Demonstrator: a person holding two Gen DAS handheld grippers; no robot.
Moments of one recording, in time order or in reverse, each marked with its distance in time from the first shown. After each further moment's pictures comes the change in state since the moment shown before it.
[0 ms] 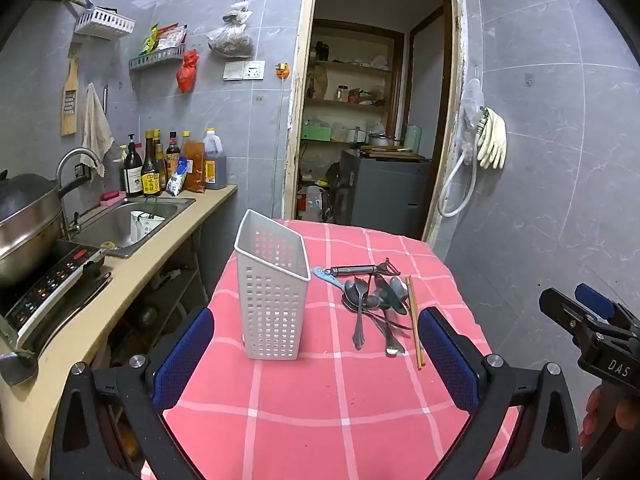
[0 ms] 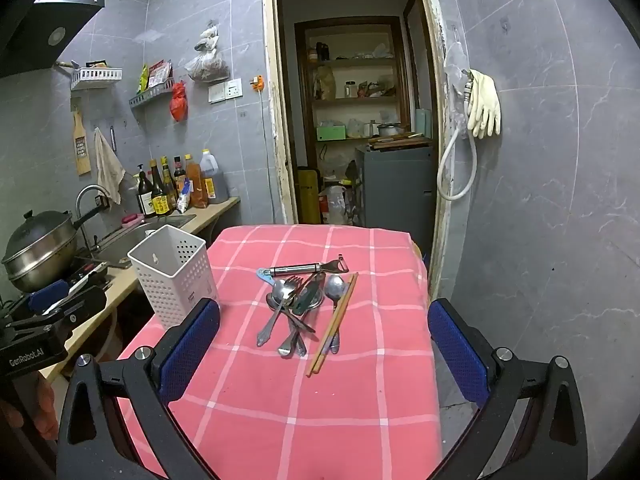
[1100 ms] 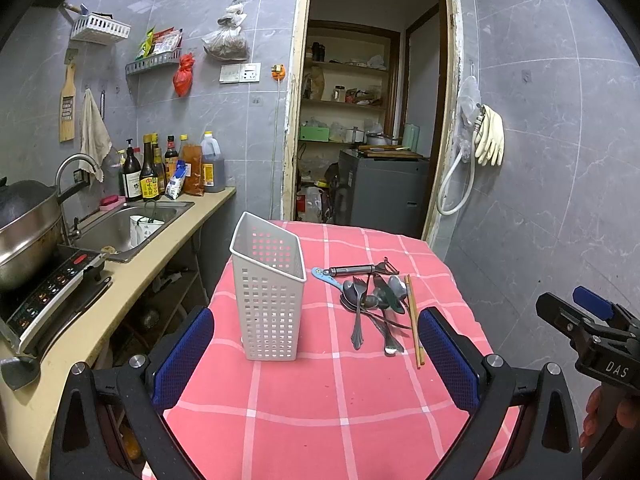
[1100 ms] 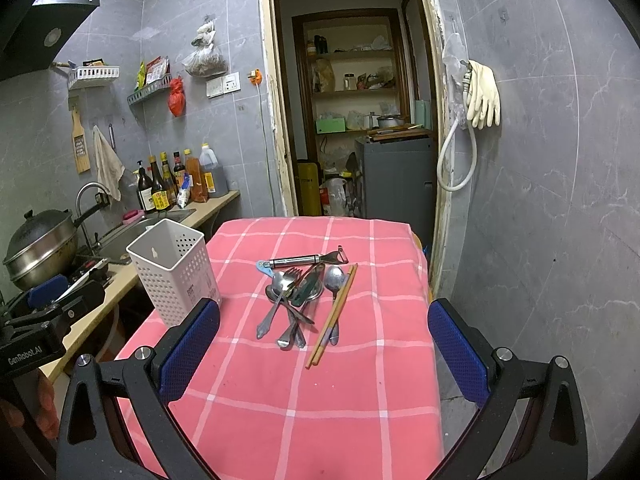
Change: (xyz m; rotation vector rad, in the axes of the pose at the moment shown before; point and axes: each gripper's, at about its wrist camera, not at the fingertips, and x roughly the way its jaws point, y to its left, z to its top) left arm 0.000 0.000 0.000 0.008 0.000 0.003; right arm 0.004 -0.001 -0.005 0.014 0.023 0.002
